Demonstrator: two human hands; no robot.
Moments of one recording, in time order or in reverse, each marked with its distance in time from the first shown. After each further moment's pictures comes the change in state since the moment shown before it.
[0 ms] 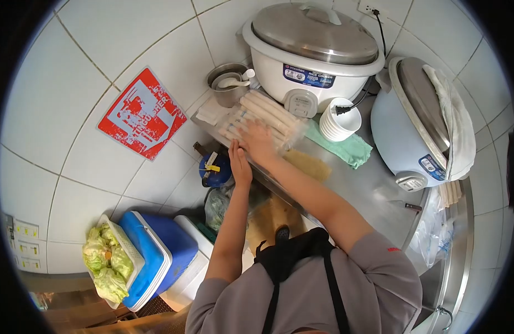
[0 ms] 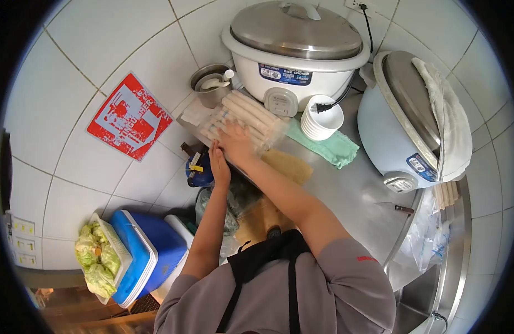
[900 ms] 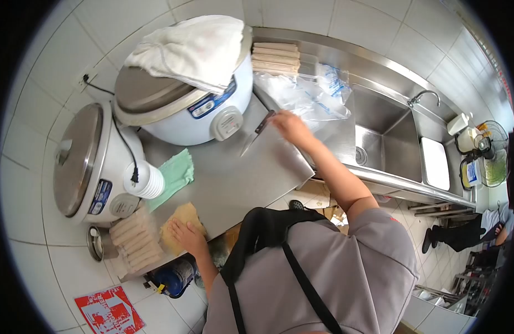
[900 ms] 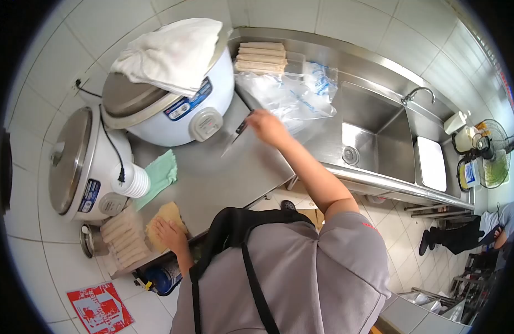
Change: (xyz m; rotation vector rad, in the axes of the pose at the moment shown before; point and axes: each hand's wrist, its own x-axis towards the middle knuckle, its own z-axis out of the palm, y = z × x) left_hand -0.114 0.081 0.101 0.725 -0.657 0.517; right_hand -0.406 0.179 -0.353 -0.215 0.375 0.917
